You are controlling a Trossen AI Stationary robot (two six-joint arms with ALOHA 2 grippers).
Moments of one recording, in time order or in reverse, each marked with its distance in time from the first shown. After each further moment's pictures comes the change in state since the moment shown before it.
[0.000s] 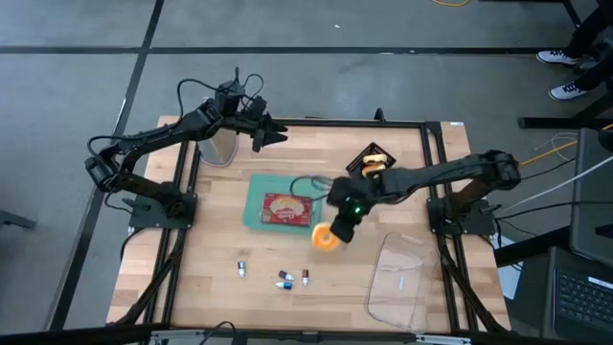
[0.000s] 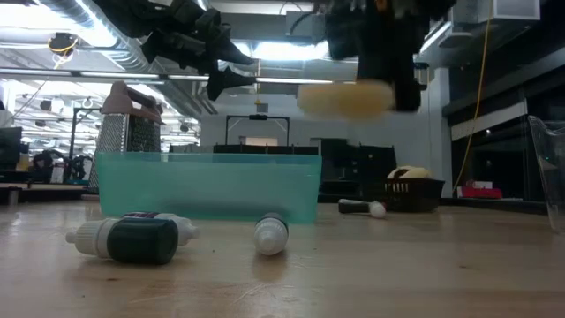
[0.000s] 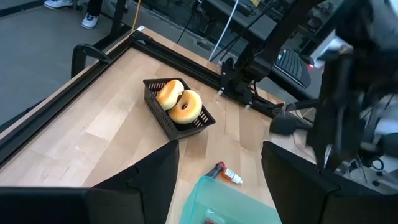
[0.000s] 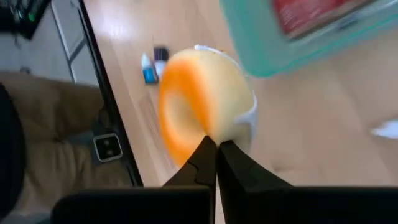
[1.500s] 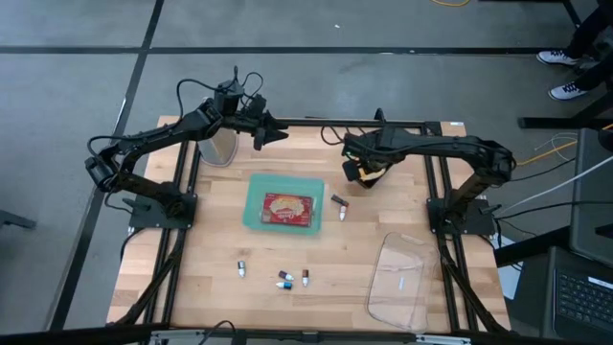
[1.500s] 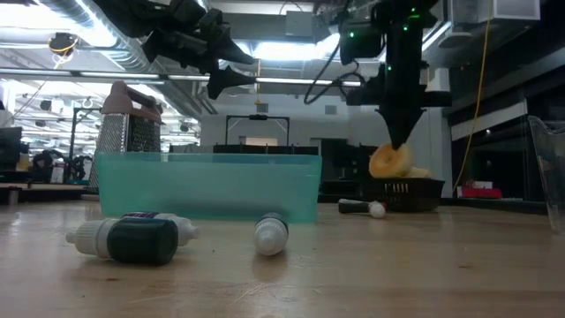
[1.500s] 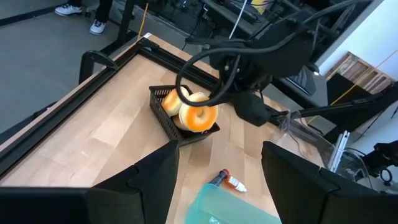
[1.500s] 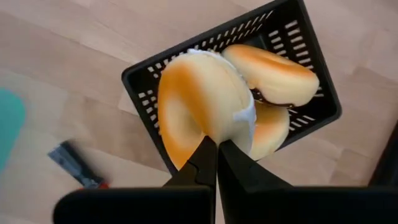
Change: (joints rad) left arm 0.000 0.000 0.000 0.028 -0.029 -0.026; right arm -0.380 0.052 0.095 -0.559 0.596 0.149
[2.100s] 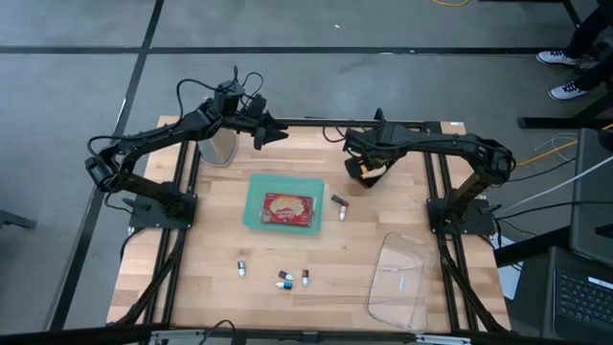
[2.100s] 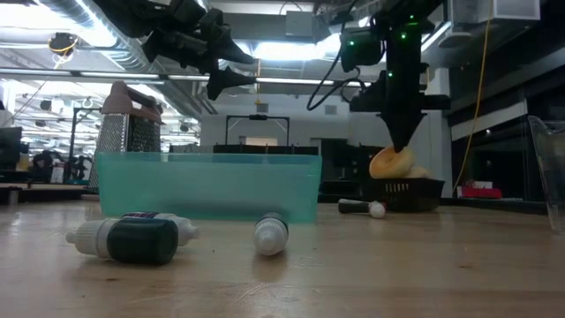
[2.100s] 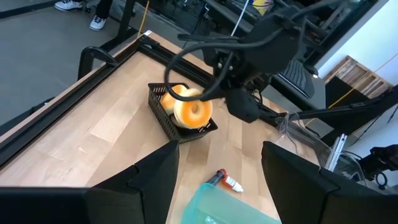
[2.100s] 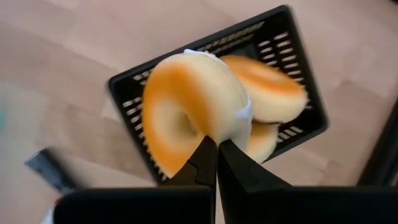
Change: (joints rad) left arm 0.000 0.000 0.000 -0.003 0.000 -0.027; right arm -0.039 0.003 -0.008 0.007 0.015 -0.075
